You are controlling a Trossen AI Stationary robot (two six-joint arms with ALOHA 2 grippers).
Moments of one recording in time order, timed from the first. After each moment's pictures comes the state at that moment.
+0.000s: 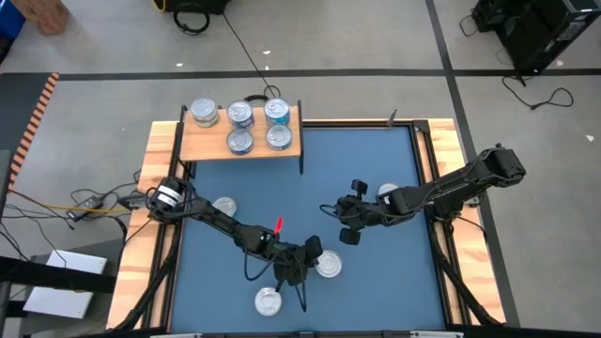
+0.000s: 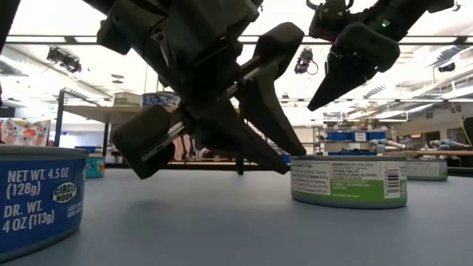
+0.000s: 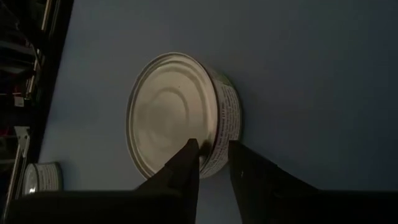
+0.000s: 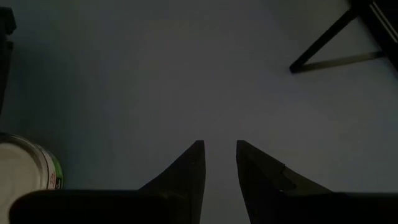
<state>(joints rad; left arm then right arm) -0.38 2.00 1.17 0.11 -0.17 0.94 0.26 1.43 0.85 -0.36 0.46 0.31</state>
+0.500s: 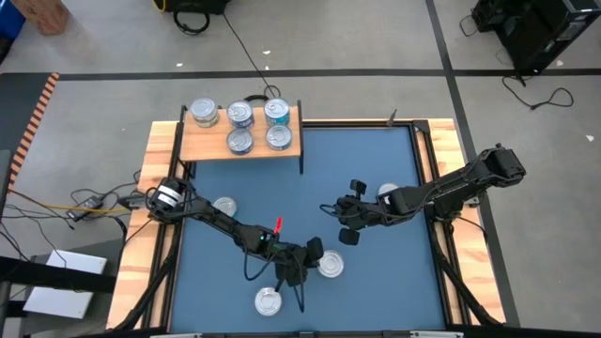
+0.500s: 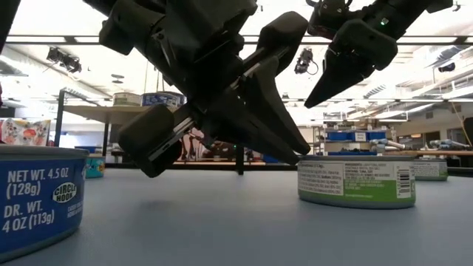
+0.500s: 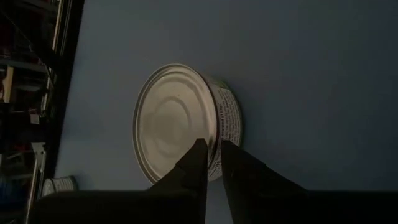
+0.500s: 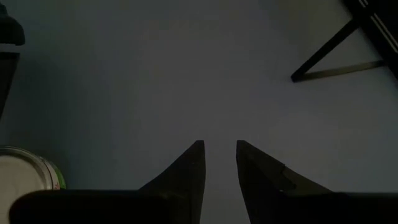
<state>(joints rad) -0.38 2.00 1.17 0.15 -0.16 1.02 0.26 1.43 0.85 -0.33 0.46 0.29</state>
